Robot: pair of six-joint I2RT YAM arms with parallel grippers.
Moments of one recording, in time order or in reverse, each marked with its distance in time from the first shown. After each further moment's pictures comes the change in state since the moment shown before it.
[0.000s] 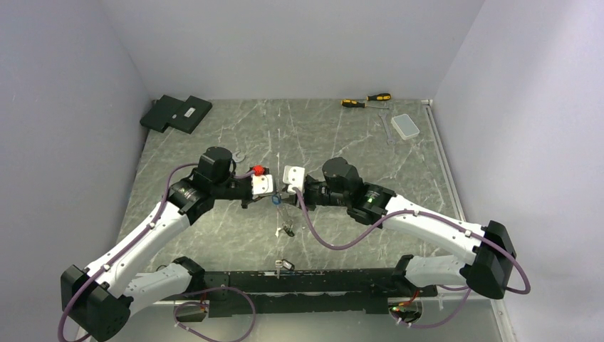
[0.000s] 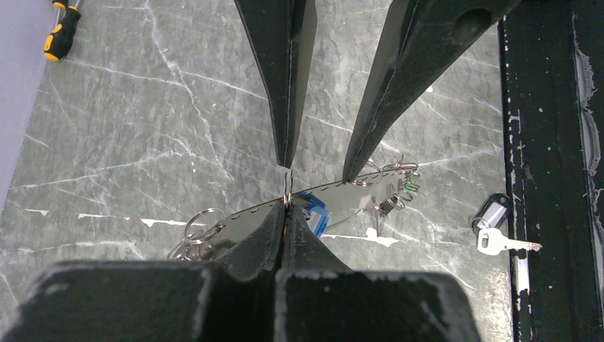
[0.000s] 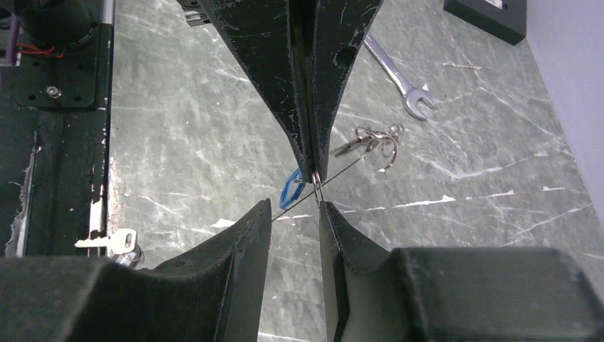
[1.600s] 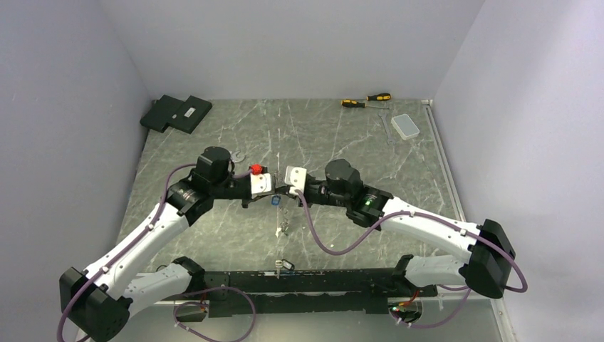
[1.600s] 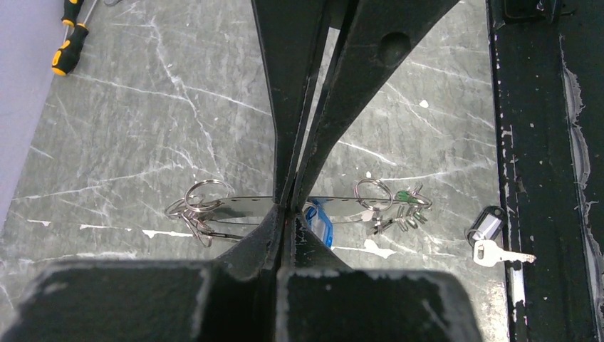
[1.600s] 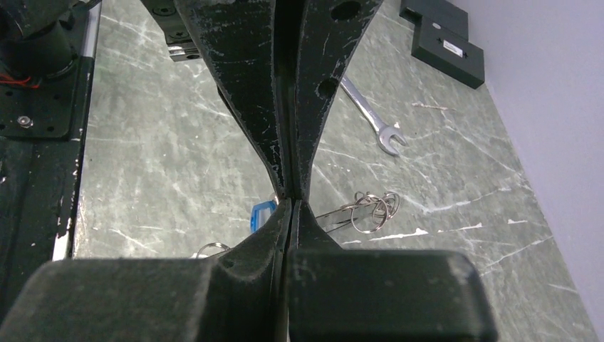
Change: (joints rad) left arm 0.001 -0.011 -0.002 0.030 0.026 -0.031; right arm 0.000 0.012 -0.050 0.179 -0.011 -0.029
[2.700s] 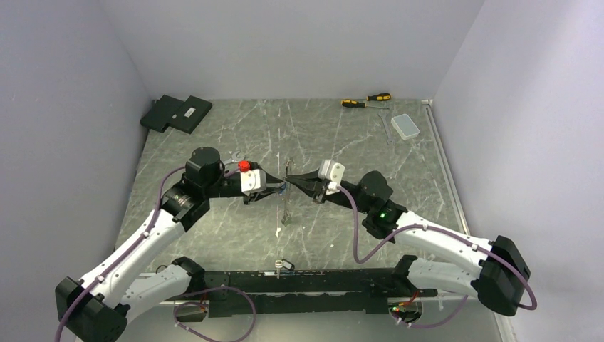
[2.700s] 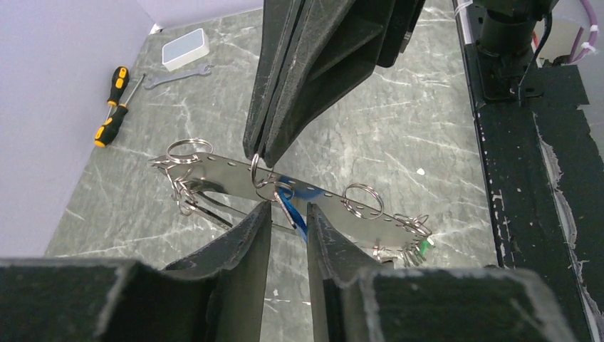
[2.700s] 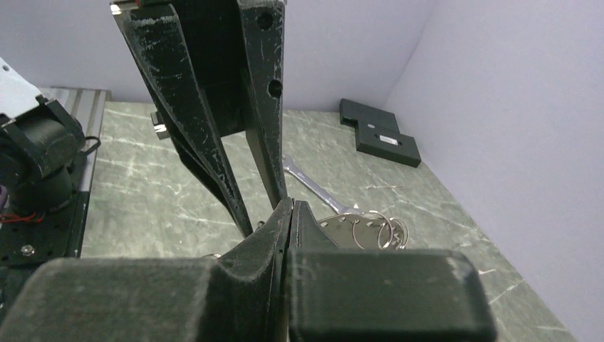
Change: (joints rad) left arm 0.014 -0.061 -0.038 0.225 0.103 -0.138; right arm -0.072 -0.168 -0.240 0.500 -0.023 0.223
